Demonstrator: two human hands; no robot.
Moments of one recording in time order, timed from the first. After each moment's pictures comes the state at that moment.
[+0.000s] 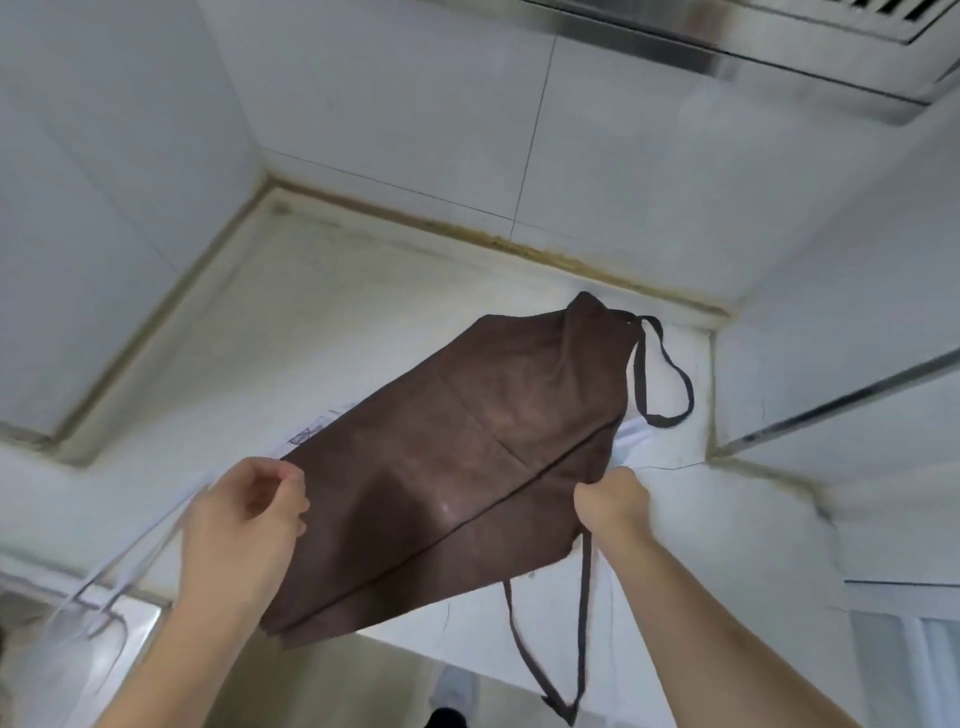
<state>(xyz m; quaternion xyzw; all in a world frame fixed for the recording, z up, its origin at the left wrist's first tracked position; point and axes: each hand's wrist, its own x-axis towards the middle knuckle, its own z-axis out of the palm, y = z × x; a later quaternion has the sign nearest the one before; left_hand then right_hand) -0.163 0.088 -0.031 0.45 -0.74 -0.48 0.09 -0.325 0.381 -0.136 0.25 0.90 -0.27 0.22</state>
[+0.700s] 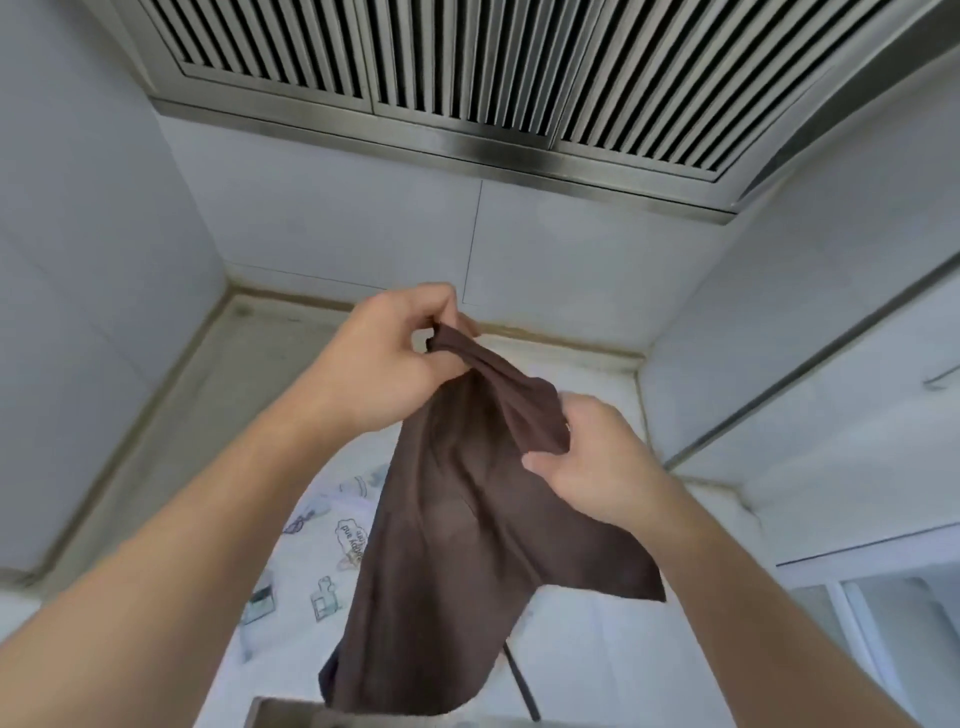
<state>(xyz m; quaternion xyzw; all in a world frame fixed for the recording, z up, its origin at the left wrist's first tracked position) -0.322 0.082 0.140 -0.09 -0.84 -0.53 0.03 -0.307 0.316 0.111 -0.08 0.93 -0.32 0.15</state>
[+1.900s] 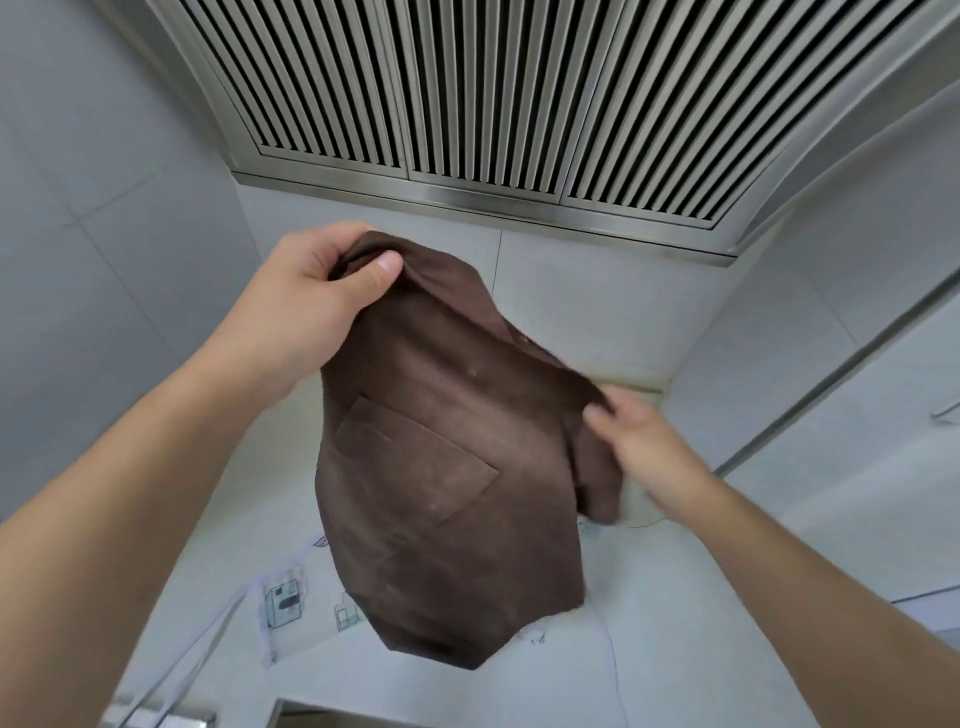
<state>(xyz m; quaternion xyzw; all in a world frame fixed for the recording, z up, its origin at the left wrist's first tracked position) -0.286 0.045 0.223 -0.01 -0.82 -0.55 0.12 -0.347 0.363 0.097 -0.05 0.83 -0.54 0.14</state>
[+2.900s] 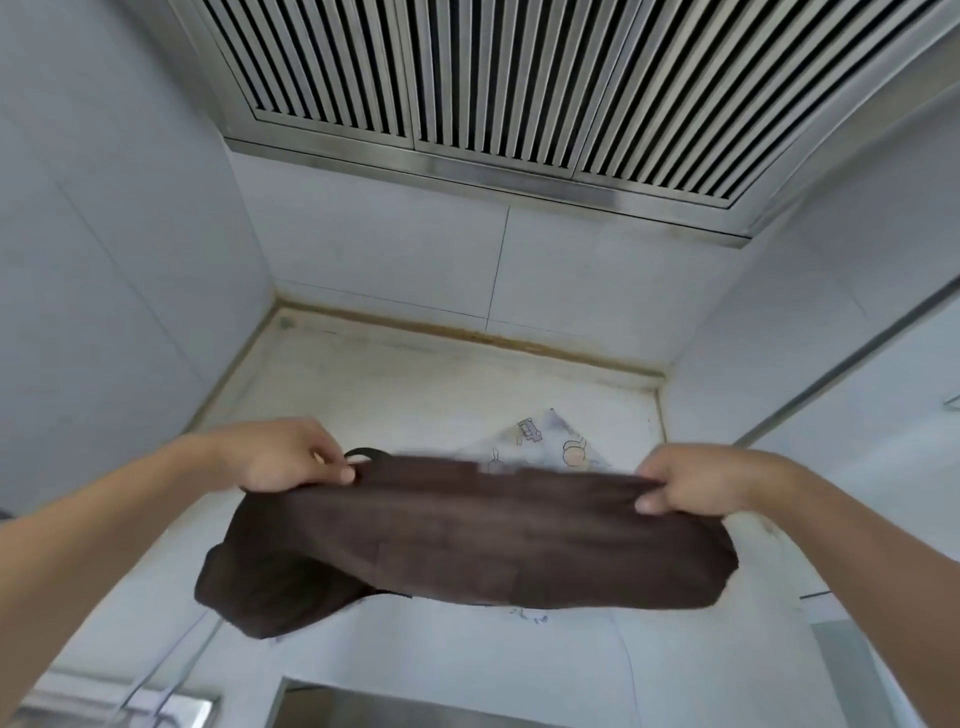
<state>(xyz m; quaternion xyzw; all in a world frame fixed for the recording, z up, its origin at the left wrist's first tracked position) -0.281 -0.040 0.066 -0.02 -0.93 -0.20 -0.32 -0.348 0.408 0.116 -0.13 0.90 -0.03 0.41</state>
